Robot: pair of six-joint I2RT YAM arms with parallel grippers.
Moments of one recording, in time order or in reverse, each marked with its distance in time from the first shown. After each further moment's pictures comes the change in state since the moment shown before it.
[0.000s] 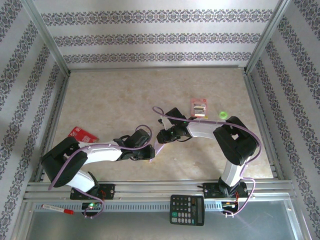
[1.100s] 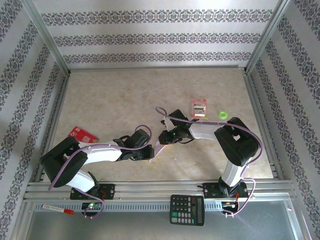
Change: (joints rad) left arm 0.000 -0.002 -0.006 0.008 -0.002 -0.013; right arm -0.019 -0.016 -0.062 0.052 -0.024 0.048
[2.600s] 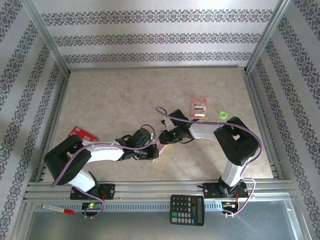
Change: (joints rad) left arm 0.000 0.045 0.013 0.119 0.120 0.019; right arm -0.005 0.009 -0.002 0.013 0.003 0.000
